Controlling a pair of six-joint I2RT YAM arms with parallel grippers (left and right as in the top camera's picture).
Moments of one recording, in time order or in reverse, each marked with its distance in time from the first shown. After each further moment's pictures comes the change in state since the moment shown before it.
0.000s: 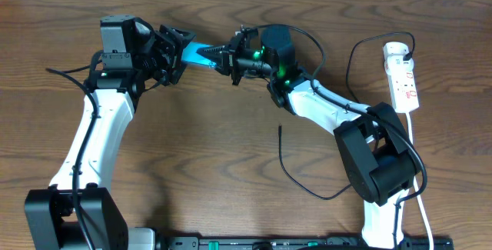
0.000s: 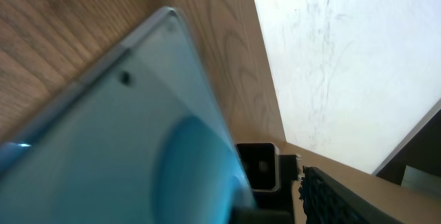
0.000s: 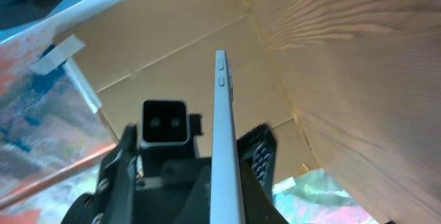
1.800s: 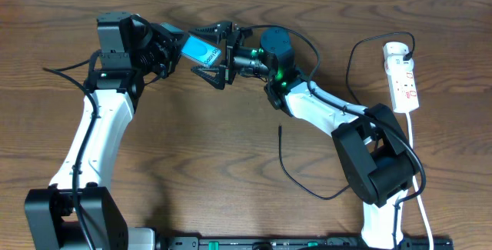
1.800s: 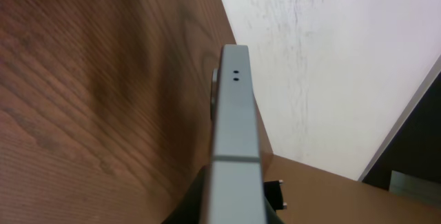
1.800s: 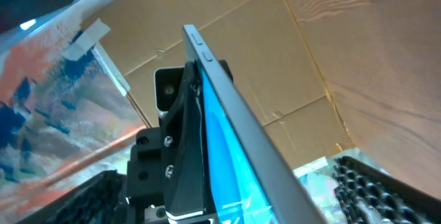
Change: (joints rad) left arm 0.003 0.000 -0.006 0.115 -0.030 -0.022; right arm 0.021 0.000 0.001 0.122 -0.013 0.170
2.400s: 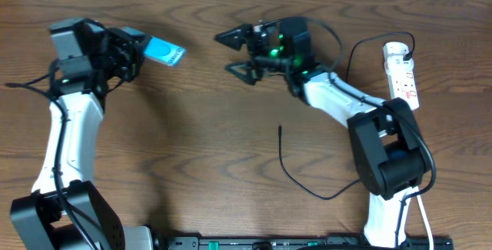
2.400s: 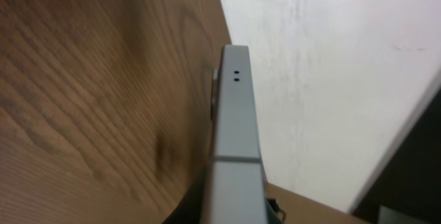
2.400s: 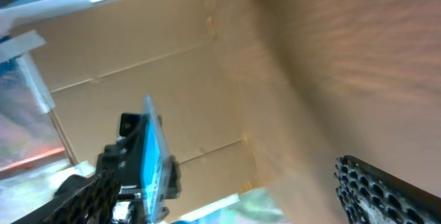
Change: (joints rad) left arm 0.220 0.000 0.000 -0.048 0.092 0.076; right arm -0.144 0.000 0.003 -0.356 -0.054 -0.549
